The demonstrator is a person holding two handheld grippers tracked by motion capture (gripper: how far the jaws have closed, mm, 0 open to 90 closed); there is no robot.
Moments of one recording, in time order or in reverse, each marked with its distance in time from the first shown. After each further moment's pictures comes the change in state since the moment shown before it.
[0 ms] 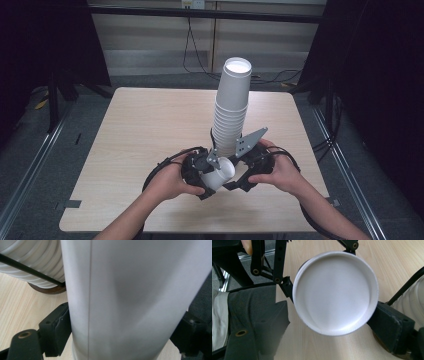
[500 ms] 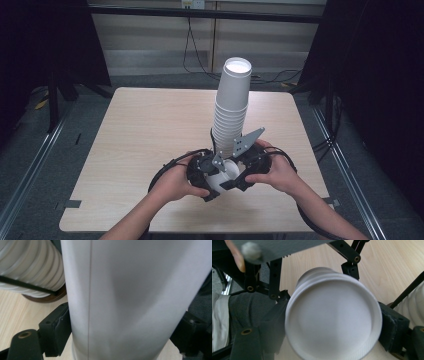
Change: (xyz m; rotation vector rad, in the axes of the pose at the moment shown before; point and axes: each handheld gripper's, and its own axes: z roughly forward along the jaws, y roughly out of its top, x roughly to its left) left arm -0.002 0.009 0.008 0.018 -0.017 0.078; right arm -0.004 0.000 0.008 -0.014 0.014 0.006
